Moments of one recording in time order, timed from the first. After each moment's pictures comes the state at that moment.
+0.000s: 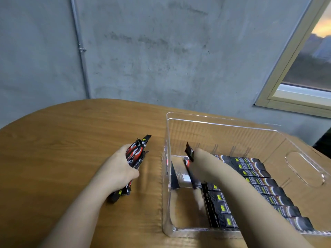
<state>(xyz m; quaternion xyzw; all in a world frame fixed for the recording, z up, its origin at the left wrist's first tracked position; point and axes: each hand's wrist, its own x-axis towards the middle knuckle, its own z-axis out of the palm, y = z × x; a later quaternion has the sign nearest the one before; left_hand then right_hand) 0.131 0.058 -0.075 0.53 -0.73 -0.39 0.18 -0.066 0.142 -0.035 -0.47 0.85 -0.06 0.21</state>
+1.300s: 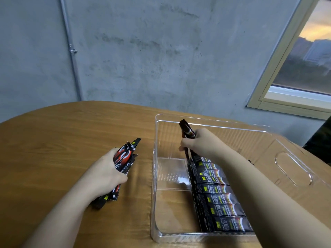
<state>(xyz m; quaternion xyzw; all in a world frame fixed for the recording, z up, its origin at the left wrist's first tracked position) 0.131 0.056 -0.077 0.52 -0.74 -0.39 0.17 -0.101 0.129 -0.008 -0.49 0.79 -0.29 0.23</state>
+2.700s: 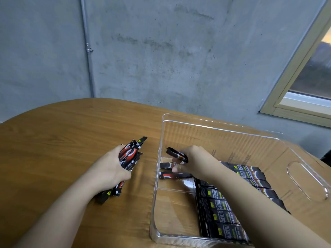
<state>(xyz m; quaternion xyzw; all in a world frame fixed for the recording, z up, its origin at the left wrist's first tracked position) 0.129 0.062 -0.071 0.53 -0.74 -0.38 0.17 -0.095 0.130 -0.042 -0.65 0.73 -0.10 0.16</state>
